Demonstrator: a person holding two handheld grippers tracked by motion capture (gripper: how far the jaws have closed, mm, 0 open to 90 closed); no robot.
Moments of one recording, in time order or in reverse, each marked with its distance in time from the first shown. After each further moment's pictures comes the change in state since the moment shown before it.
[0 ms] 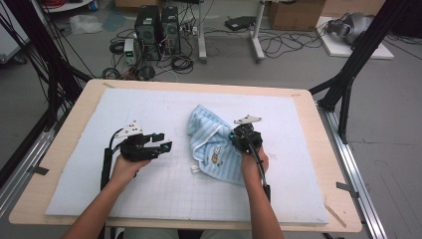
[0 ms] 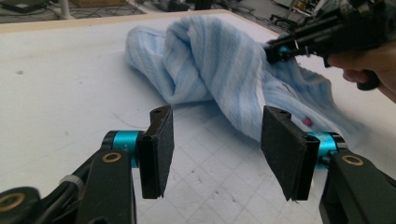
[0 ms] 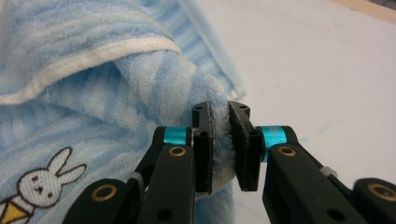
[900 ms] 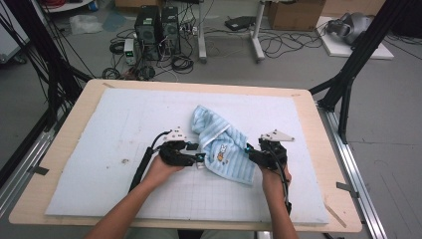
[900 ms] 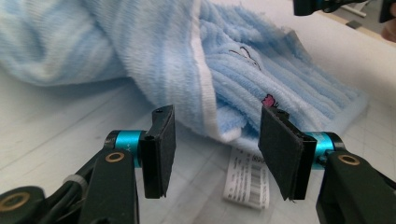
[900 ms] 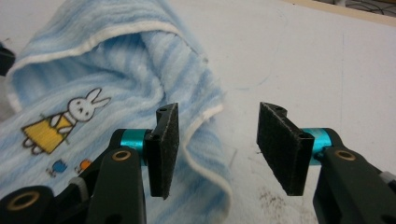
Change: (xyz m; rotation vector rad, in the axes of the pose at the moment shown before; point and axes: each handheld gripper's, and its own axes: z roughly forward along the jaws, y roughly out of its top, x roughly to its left) left arm -0.049 -0.002 0.094 0.191 -0.097 0.075; right arm -0.030 -0.052 -0.056 -0.122 0.008 0.064
